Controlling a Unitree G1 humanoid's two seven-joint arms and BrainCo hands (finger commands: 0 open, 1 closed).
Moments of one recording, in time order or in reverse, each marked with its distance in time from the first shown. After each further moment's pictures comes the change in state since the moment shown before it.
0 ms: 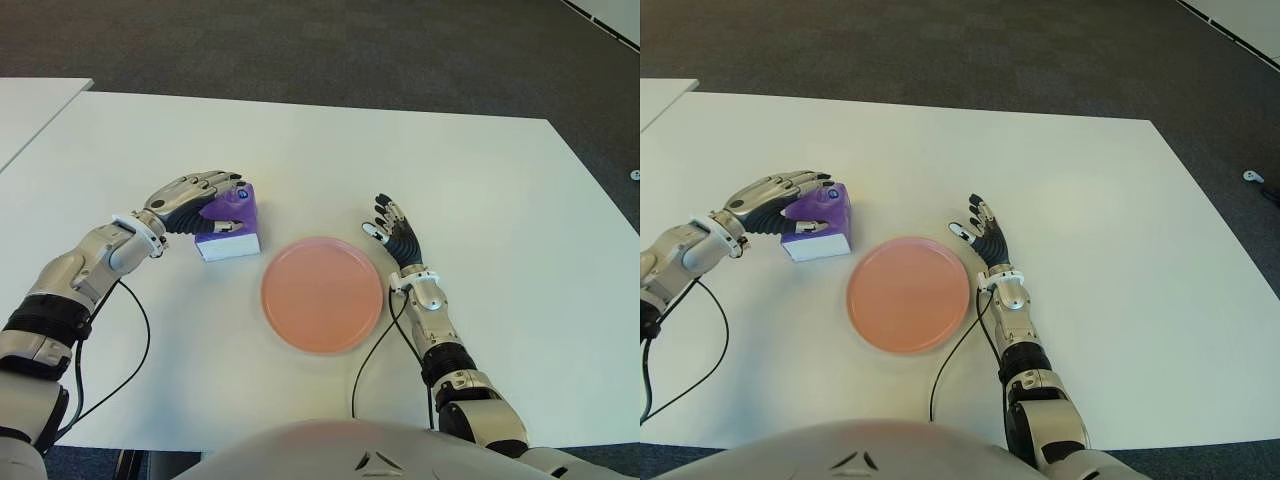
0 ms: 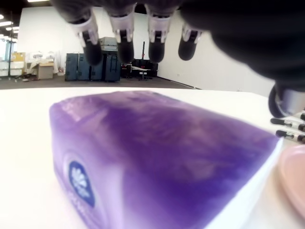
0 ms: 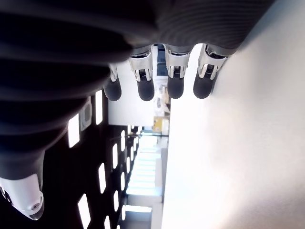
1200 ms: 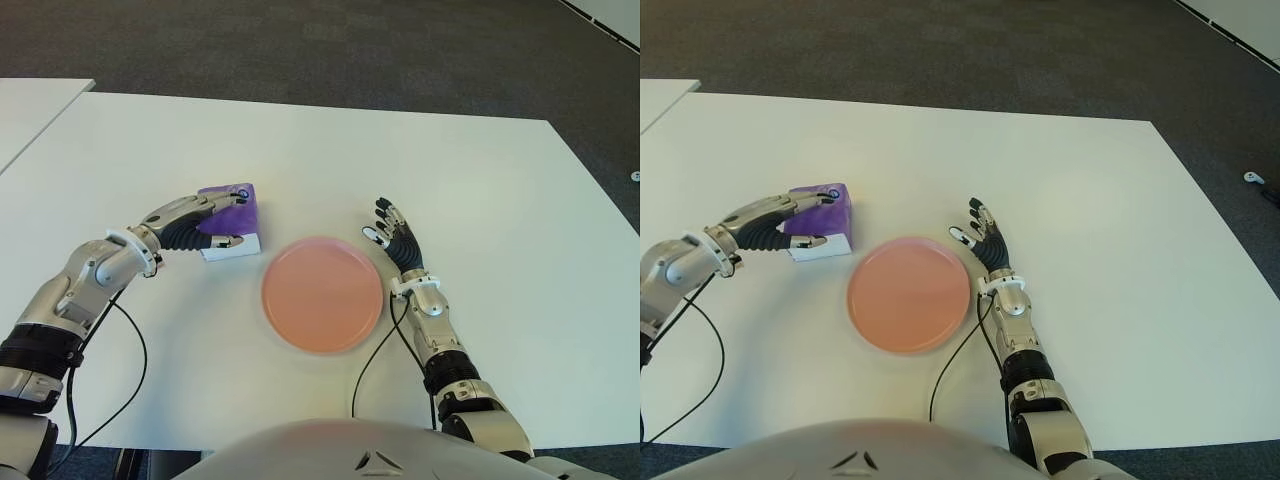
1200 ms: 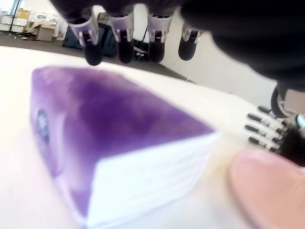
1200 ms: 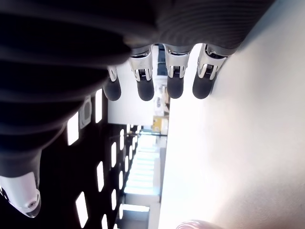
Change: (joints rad) left arm 0.158 -0.009 0.091 -0.169 -0.095 0.074 -0.208; right arm 0.051 -0.006 0.029 -0.076 -0.009 0.030 -0.017
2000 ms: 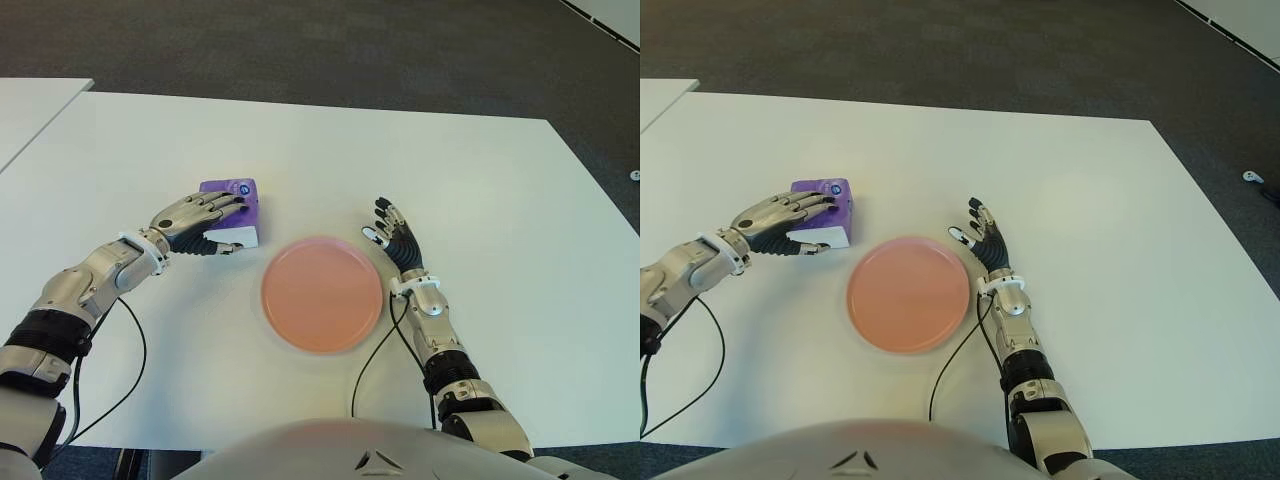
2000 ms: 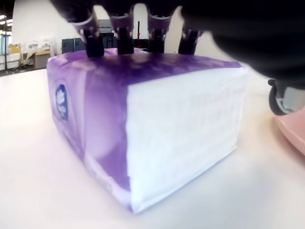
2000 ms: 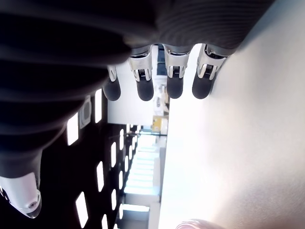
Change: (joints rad) left arm -0.111 0.003 -0.140 0.172 0.323 -0.040 0.308; right arm 0.001 0.000 0.001 -0.002 0.003 0.002 0.002
